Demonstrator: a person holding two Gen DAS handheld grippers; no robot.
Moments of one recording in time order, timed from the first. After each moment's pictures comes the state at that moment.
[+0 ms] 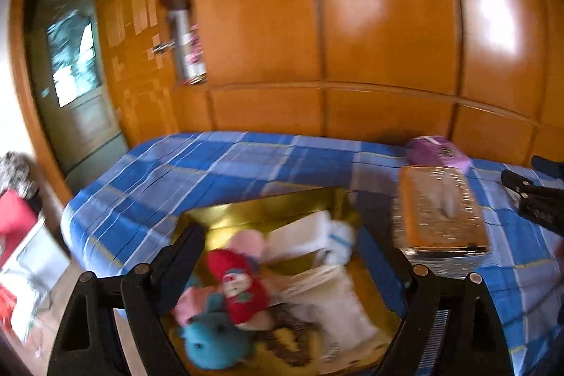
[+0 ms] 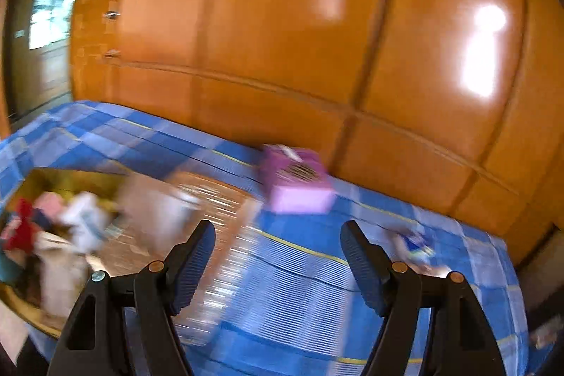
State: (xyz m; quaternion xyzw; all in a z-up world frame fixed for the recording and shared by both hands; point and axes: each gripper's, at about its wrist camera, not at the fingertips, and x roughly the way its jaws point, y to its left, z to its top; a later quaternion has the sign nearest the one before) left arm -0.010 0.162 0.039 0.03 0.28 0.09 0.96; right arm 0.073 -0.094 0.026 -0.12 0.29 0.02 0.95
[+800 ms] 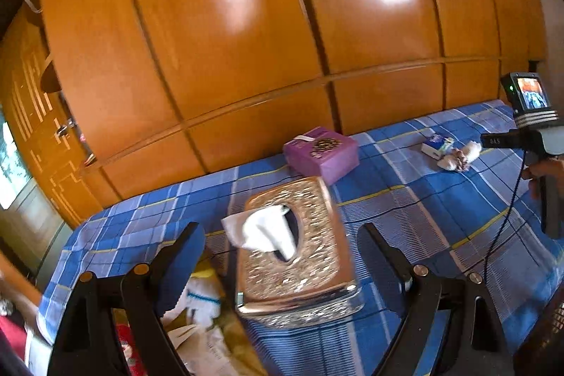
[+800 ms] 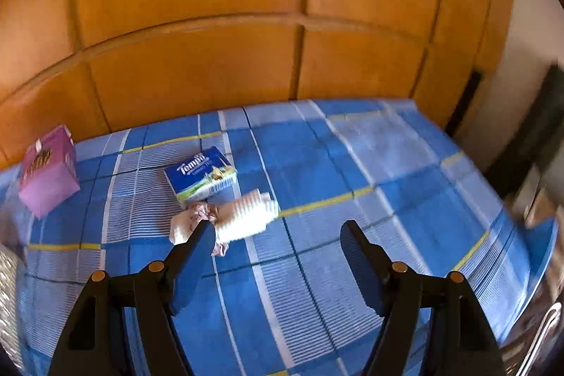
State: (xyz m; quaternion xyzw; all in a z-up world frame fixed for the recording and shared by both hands) left arm 0.030 -0.009 0.047 0.17 0.27 -0.08 0.94; right arm 0.125 -0.383 -0.038 0.08 0.38 -0.23 0.89
